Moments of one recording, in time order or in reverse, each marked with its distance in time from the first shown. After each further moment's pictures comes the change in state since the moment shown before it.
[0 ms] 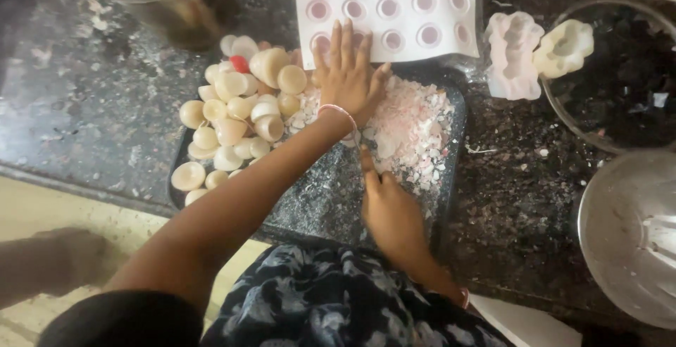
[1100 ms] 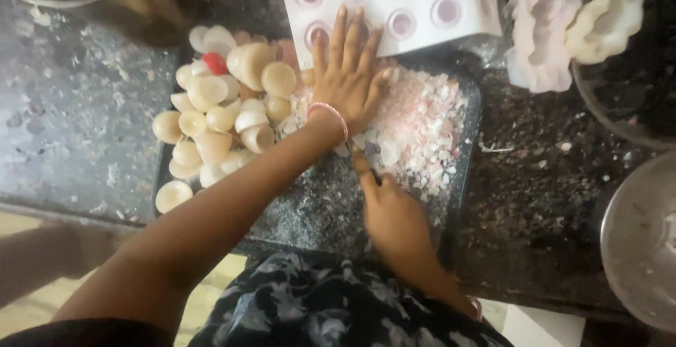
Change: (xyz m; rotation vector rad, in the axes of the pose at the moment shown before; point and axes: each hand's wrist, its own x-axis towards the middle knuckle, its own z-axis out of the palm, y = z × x) left_hand 0.007 -0.016 0.005 0.038 -0.135 0.181; right_hand 0.021 0.002 0.003 -0.026 -0.175 0.040
